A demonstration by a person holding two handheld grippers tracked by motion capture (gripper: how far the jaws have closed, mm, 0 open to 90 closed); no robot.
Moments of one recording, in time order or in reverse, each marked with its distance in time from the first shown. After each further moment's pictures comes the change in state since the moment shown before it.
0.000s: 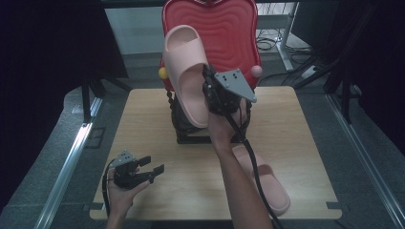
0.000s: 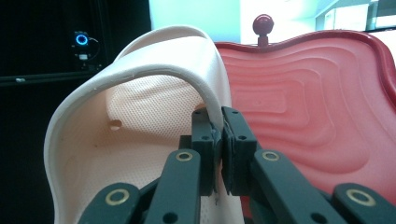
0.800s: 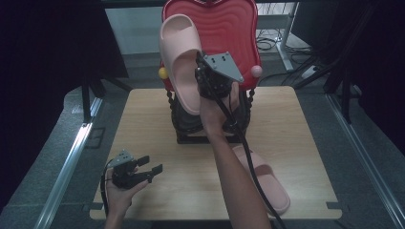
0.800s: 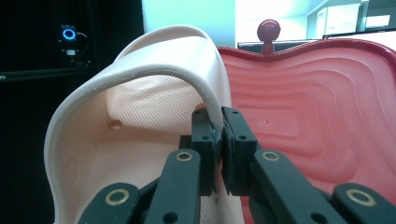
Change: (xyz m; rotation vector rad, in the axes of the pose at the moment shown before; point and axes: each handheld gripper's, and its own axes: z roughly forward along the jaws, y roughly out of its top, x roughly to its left) left arm 0.003 -0.001 -0.002 -0.005 0.003 -0.006; right arm 0.010 0.016 0.034 0.020 -0.032 -0.019
